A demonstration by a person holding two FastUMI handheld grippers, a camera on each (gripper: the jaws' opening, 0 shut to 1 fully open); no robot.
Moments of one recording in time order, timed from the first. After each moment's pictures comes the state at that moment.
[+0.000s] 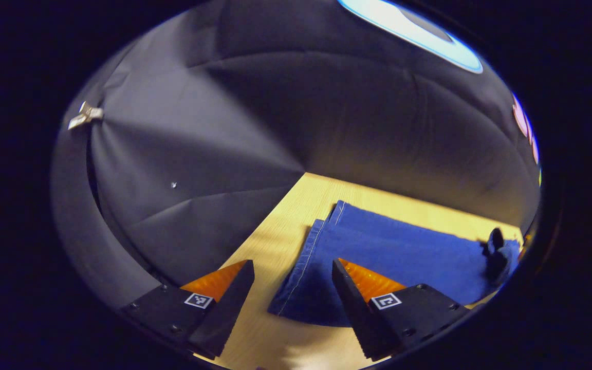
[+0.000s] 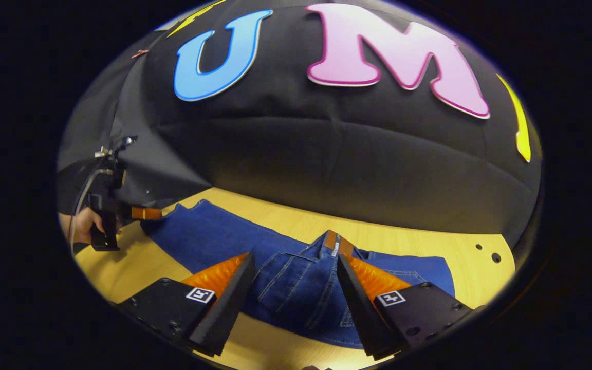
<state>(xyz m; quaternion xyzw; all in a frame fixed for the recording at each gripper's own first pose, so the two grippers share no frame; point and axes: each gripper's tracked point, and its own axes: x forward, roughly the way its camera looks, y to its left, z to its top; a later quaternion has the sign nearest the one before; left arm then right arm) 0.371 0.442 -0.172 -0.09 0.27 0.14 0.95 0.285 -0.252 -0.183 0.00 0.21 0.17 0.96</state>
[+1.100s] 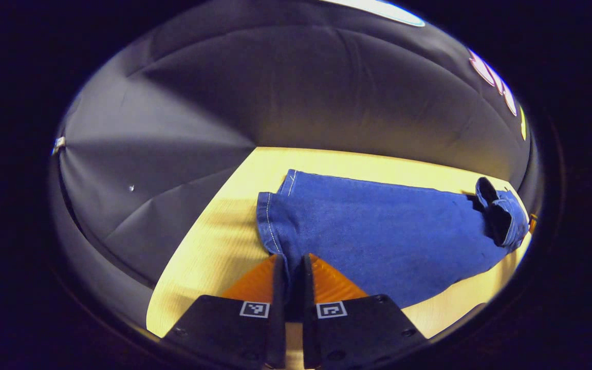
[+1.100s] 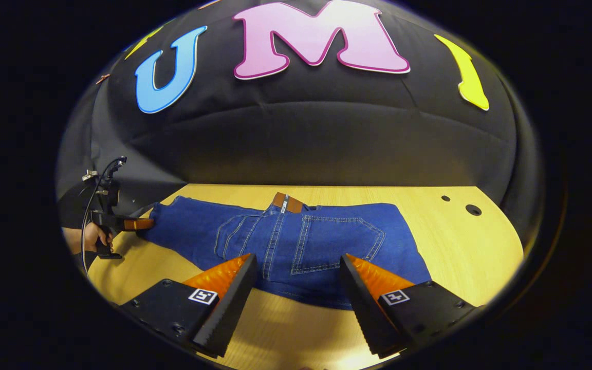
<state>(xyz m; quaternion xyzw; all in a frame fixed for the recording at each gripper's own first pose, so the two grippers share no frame) 0.374 0.395 -0.194 -0.04 0.31 0.04 0.95 0.239 -0.340 -0.206 0.05 0.27 0.10 0.96</state>
